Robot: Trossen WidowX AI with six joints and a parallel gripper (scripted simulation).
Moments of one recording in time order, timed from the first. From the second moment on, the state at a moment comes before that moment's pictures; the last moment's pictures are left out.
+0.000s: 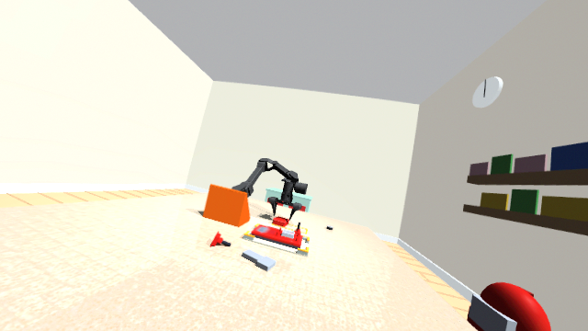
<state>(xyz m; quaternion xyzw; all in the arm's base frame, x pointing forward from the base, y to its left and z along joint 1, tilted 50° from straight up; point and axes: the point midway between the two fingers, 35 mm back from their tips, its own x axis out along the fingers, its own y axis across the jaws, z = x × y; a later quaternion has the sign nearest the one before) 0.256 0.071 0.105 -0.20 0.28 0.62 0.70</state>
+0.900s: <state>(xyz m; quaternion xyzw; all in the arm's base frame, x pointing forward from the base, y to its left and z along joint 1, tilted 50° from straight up) 0.257 0.081 0.097 -0.20 0.28 0.62 0.70</state>
